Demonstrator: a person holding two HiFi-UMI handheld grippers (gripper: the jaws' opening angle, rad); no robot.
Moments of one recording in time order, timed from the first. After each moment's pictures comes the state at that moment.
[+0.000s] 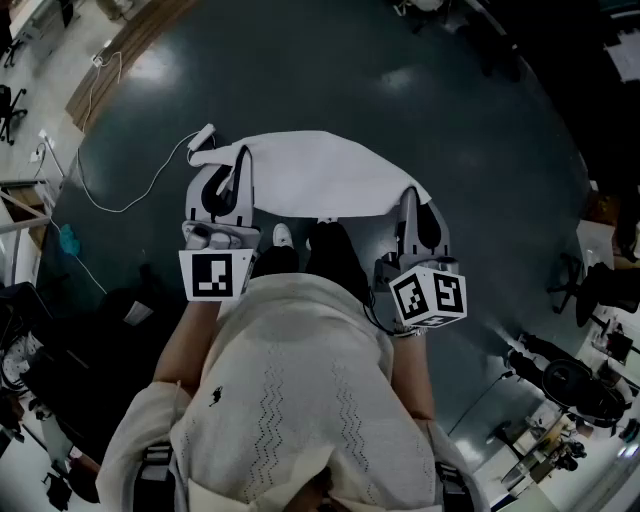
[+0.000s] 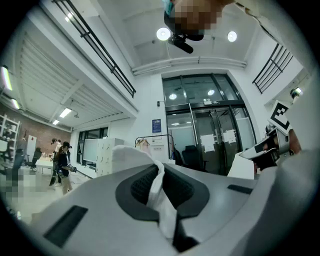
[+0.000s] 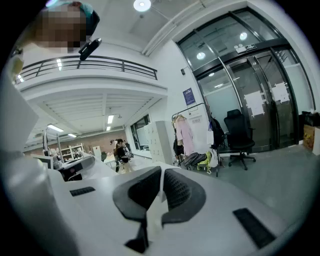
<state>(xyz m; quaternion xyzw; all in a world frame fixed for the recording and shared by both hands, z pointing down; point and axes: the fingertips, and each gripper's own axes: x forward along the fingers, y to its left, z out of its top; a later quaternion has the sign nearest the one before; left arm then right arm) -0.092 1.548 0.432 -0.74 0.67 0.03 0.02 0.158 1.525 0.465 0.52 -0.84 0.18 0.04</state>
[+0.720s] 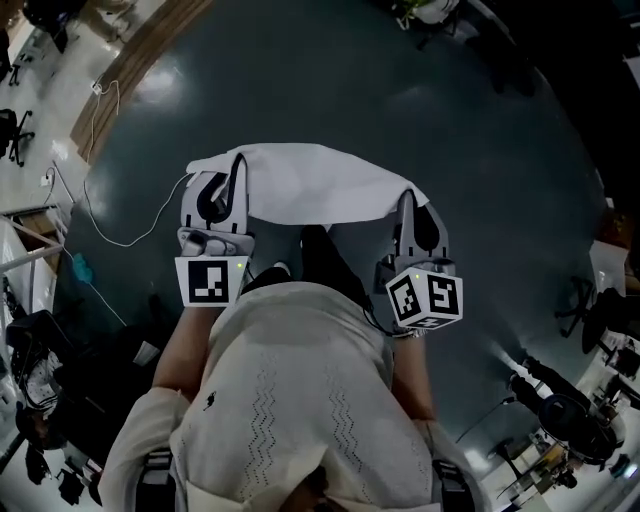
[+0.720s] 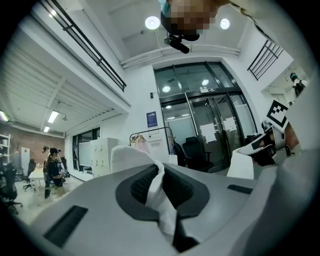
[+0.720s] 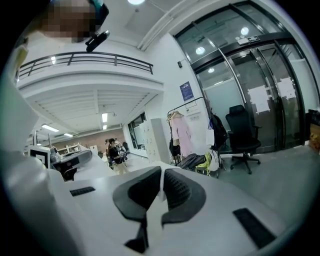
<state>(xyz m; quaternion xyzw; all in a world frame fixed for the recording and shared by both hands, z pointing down) -0.053 1.292 0.439 -0.74 0.67 -0.03 0.04 0.196 1.262 0.490 0.51 -0.84 0.18 0.05</state>
